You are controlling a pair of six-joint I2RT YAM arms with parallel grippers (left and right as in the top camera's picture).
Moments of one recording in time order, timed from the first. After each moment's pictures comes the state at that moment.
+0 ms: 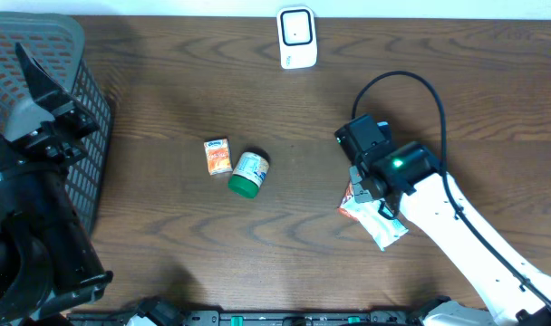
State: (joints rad) left arm -0.65 0.93 1.65 -0.42 -1.13 0.19; right arm 0.55 1.43 1.16 -1.10 0.36 0.36
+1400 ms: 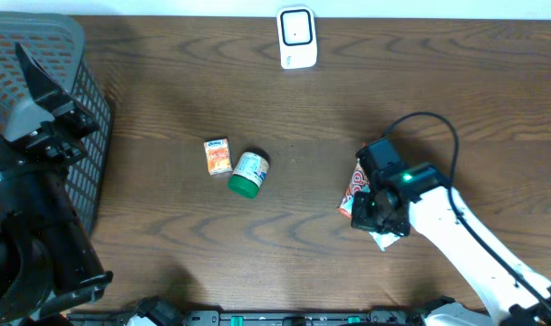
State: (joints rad) left arm -0.65 0.93 1.65 -0.42 -1.13 0.19; right arm 0.42 1.39 0.90 -1.02 -0.08 0.61
